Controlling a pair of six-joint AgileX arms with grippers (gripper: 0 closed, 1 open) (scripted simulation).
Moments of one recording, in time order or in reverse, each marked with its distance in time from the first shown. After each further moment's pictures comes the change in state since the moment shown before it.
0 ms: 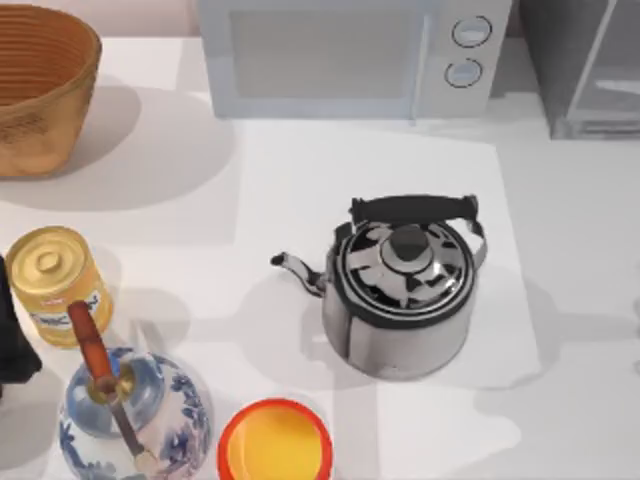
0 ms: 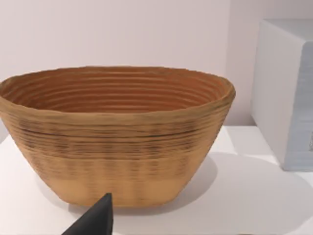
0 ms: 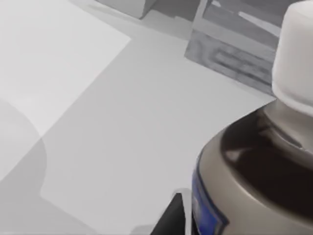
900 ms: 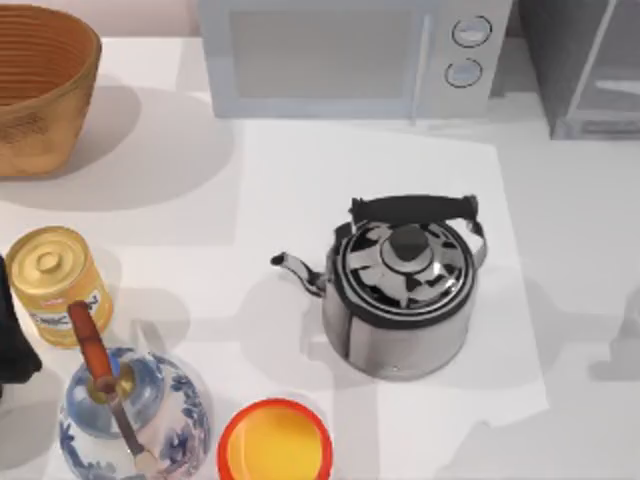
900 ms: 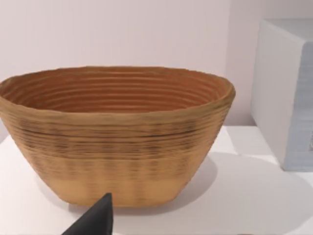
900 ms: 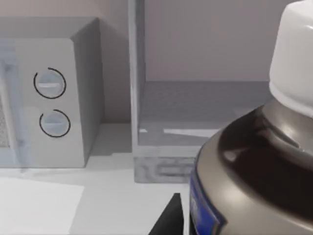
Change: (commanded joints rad) left arm 0.000 0.000 0.000 0.000 0.000 0.000; right arm 0.450 -0.770 -0.302 0.050 0.666 0.585
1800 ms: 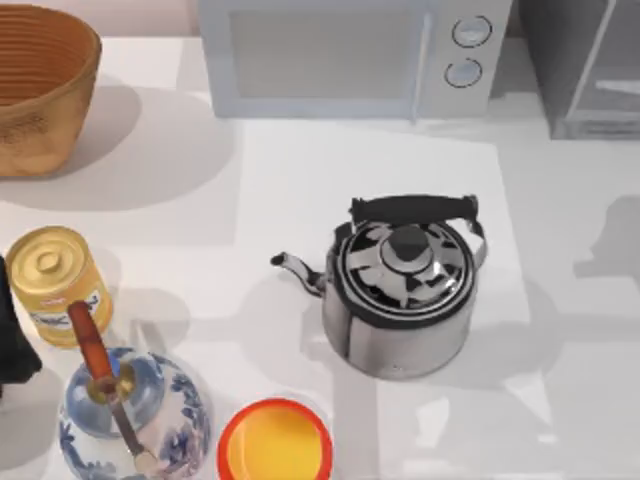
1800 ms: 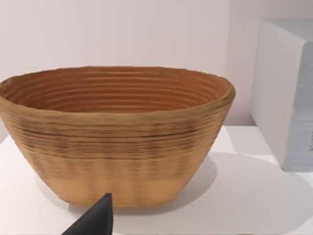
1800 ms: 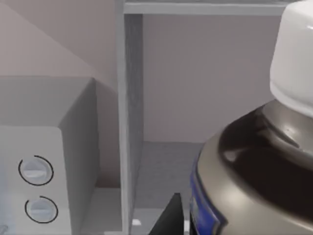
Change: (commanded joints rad) left arm 0.000 0.000 0.000 0.000 0.000 0.000; right arm -0.096 0.760 0.364 0.415 -0.107 -0.001
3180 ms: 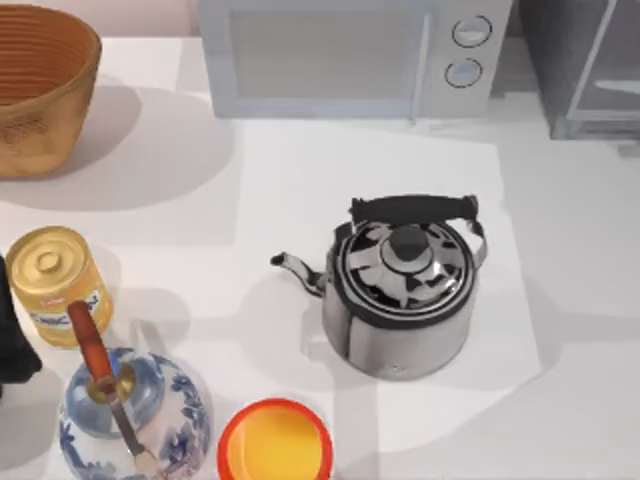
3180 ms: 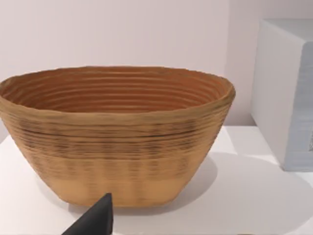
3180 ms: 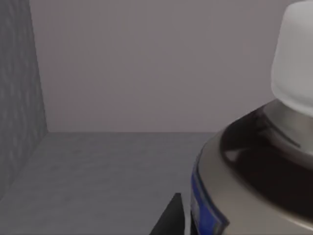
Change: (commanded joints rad) left arm 0.000 0.000 0.000 0.000 0.000 0.000; right arm -0.179 1.350 0.614 0.709 -0.148 0.016
